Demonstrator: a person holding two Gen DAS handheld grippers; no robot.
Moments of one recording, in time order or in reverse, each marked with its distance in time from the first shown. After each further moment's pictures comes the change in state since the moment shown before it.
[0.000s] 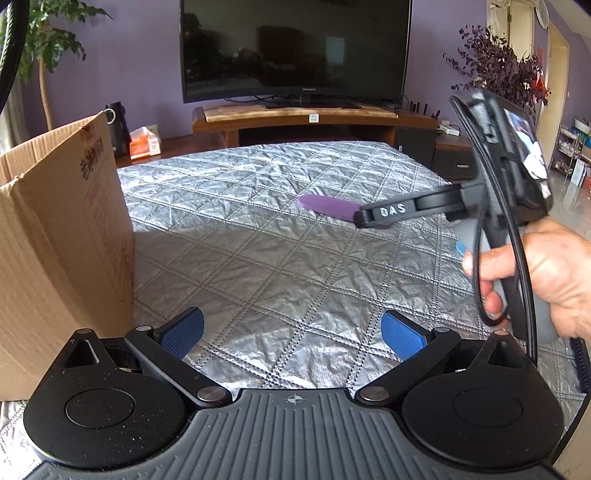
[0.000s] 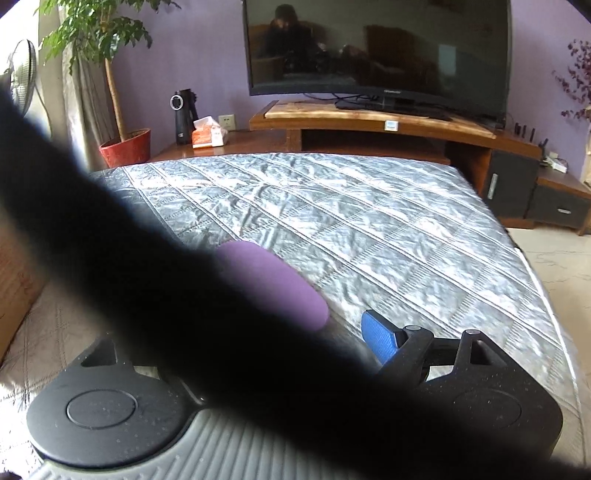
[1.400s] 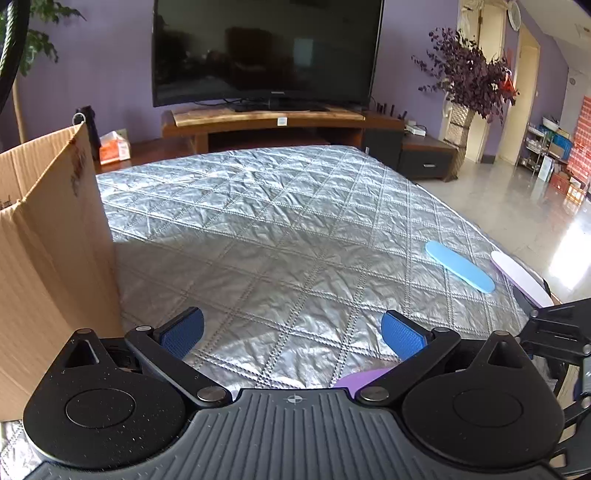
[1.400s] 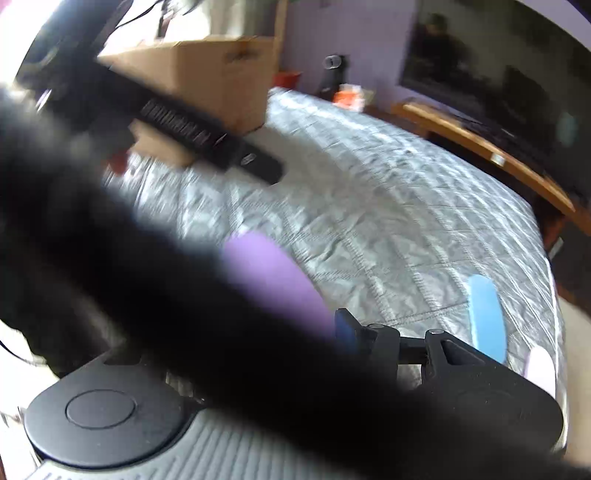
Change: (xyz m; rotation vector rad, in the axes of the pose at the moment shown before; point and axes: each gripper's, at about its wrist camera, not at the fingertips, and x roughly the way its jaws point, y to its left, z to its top) left arm -0.017 0.011 0.008 0.048 -0.023 -0.098; right arm -0.158 0.065 -0.124 -0.541 0.075 0.159
